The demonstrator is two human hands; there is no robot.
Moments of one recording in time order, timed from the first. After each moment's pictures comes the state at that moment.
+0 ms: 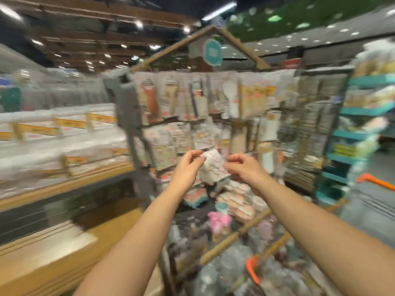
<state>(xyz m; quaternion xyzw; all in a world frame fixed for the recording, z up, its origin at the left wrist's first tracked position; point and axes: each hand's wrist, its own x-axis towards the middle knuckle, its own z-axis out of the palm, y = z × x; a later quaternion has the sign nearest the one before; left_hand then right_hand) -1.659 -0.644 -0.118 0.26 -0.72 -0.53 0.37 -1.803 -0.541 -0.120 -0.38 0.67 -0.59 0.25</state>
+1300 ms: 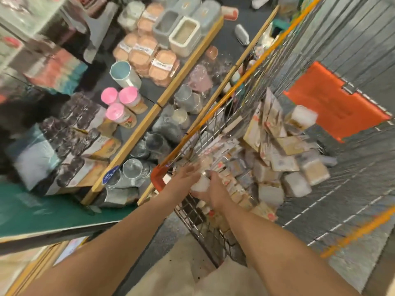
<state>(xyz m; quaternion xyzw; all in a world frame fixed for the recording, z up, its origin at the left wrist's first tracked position) -1.889 -0.541 -0.534 0.46 -0.60 -0.61 -0.22 -1.944 -0.419 -0.626 -0.05 0.76 -0.38 0.52</state>
